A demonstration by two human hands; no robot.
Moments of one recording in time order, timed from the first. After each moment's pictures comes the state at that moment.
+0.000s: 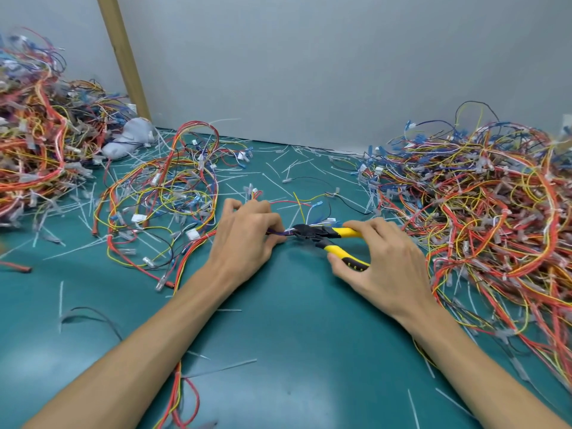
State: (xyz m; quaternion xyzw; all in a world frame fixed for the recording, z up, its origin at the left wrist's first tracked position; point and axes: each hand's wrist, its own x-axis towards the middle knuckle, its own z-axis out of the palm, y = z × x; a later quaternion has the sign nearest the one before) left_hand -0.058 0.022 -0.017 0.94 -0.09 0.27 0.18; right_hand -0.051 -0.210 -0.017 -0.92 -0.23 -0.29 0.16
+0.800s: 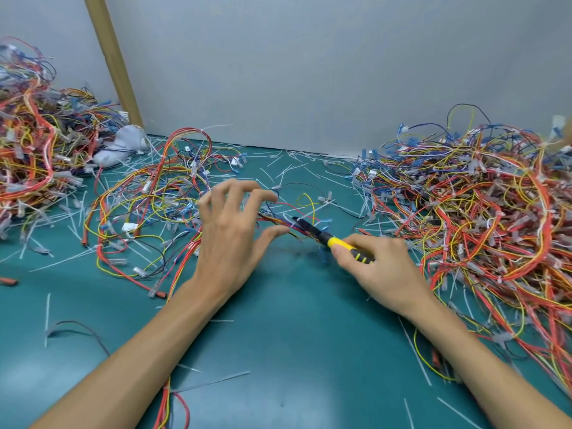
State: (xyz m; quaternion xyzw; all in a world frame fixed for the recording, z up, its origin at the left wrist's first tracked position) left_hand -0.062 0.020 -0.013 0.90 -0.07 0.41 0.16; right_hand -0.046 -0.216 -0.003 -0.91 -0.21 -0.08 0.35
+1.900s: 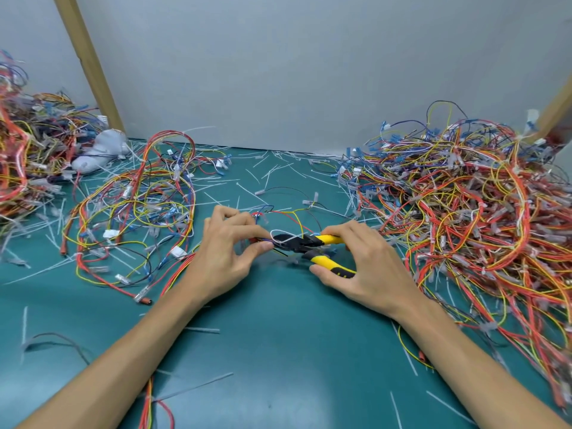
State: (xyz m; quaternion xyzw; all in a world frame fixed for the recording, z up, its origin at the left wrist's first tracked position) left_hand -0.065 0.019 -0.018 0.90 -0.14 0.24 0.34; right_hand -0.041 -0.229 -0.014 -0.91 -0.32 -0.18 0.19
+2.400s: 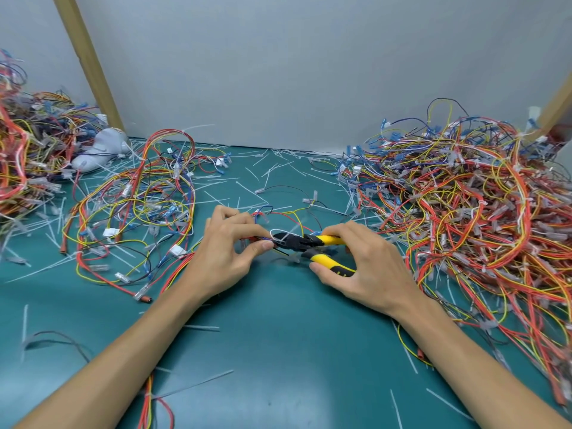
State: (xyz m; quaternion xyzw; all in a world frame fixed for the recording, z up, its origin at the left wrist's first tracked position) left_hand -0.066 0.019 -0.017 0.90 -0.14 0.22 0.36; right_hand -0.043 -0.229 -0.016 -0.91 -0.31 -0.20 0.20
